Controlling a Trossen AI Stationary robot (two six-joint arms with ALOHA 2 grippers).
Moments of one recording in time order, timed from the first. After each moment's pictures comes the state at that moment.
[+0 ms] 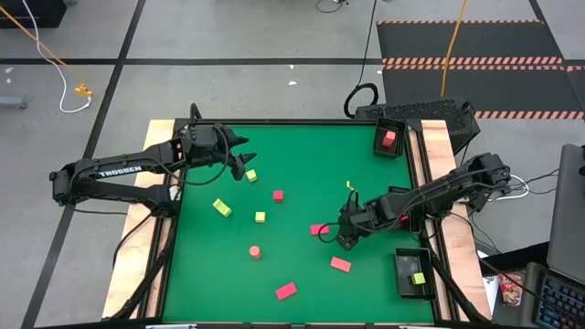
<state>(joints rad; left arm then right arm) 0.33 0.98 0.78 -0.25 -0.14 -0.11 0.28 1.47 0.81 -0.61 -0.05 1.19</state>
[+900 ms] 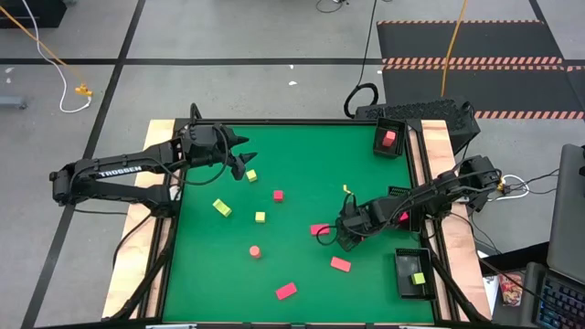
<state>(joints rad) 0.33 0.98 0.78 -0.24 -0.14 -0.11 0.27 1.57 0.81 -0.64 -0.06 1.12</state>
